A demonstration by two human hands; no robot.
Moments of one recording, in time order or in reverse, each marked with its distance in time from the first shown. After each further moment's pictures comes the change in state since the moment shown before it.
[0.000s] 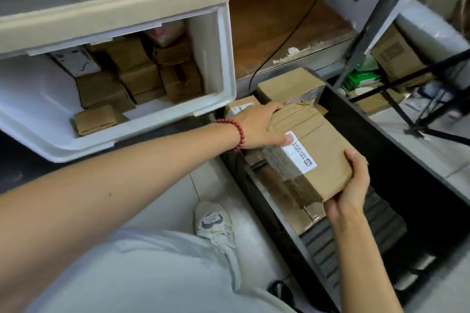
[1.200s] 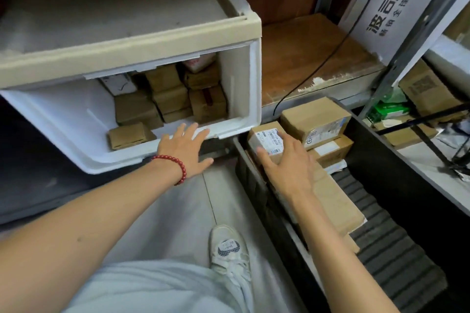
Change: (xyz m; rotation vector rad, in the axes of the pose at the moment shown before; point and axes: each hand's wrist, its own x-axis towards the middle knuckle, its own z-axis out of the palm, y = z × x) left_hand -0.090 -0.126 -0.034 0.618 0.108 -0.519; right_hand -0.003 0.037 0.132 -1.428 -0.328 -0.640
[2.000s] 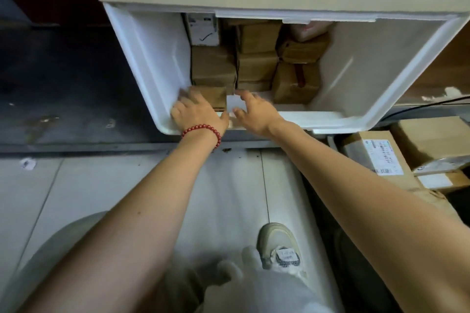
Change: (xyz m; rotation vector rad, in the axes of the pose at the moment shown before) left_hand 0.032 -0.127 0.076 -0.409 0.146 -0.766; right_hand 0.071 -0.191 0.185 -0.223 -0.635 -0.417
